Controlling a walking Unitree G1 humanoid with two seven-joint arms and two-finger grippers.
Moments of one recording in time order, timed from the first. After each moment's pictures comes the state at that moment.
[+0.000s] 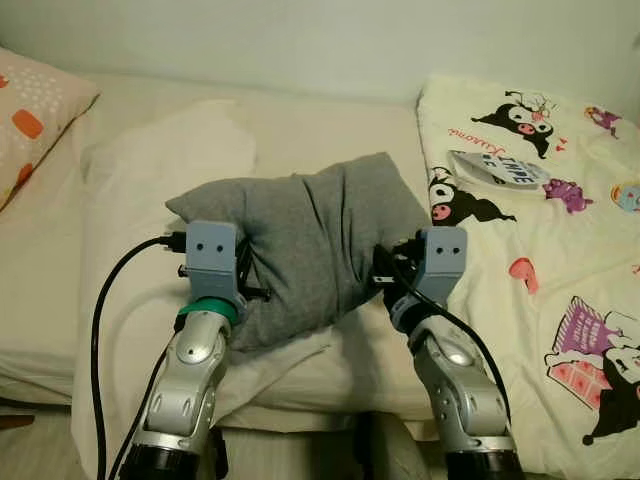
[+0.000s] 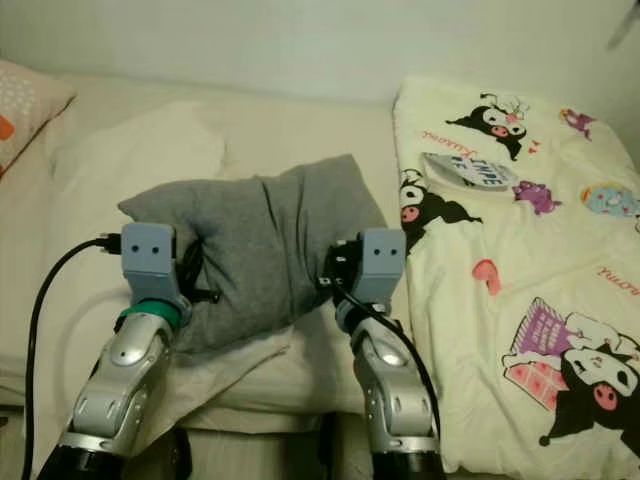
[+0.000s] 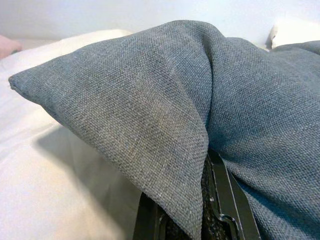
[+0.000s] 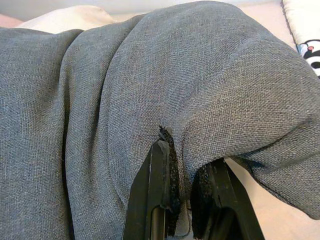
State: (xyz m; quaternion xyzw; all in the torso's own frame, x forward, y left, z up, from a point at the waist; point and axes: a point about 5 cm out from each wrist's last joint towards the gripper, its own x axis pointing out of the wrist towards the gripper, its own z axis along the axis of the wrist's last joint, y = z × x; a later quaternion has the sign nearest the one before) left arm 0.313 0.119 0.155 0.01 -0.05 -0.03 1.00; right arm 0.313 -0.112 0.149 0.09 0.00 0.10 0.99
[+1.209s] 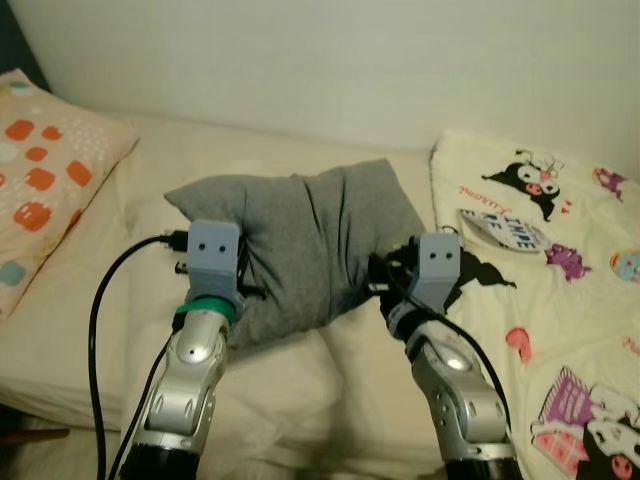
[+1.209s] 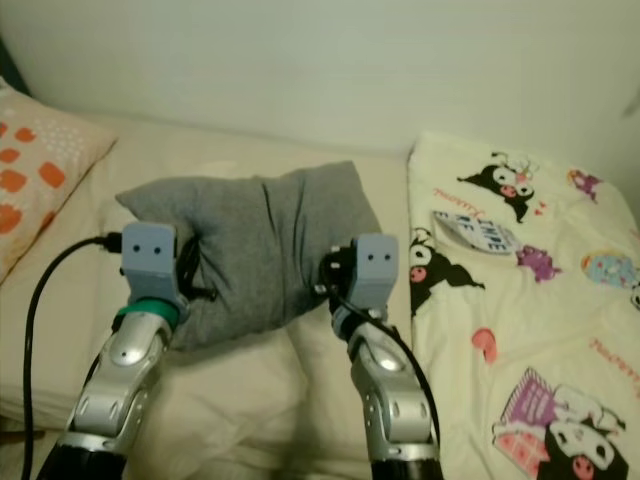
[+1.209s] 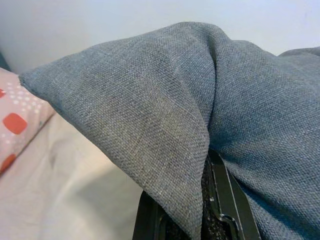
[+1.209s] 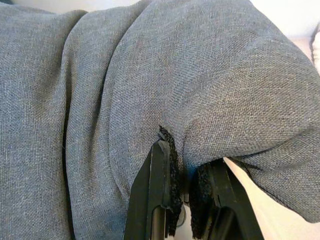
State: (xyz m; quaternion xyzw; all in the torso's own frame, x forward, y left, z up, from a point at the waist) left arm 0.314 0.120 0.157 0.03 -0.06 -0.02 1.00; right arm 0.310 -0.109 0.145 0.08 0.02 0.10 0.99
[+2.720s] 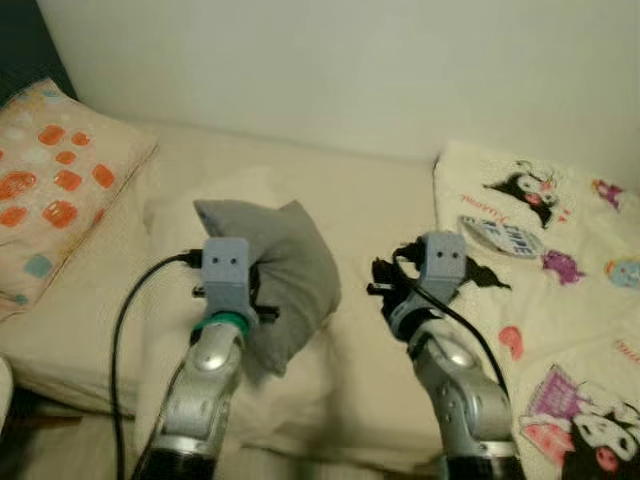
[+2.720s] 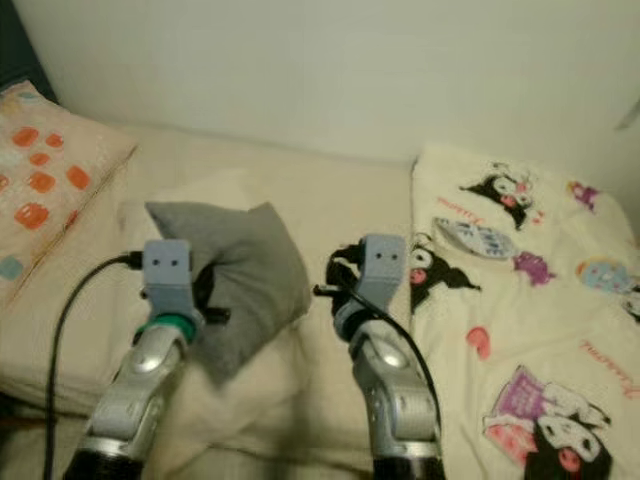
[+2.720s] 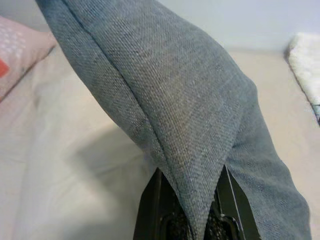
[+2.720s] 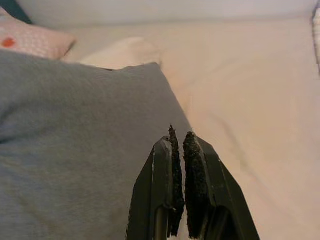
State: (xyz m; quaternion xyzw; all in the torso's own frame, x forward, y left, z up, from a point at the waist) left arm 0.310 0.111 0.127 -0.01 0.04 -0.02 1.00; right arm 0.308 -0.111 0.138 0.10 0.06 0.09 0.99
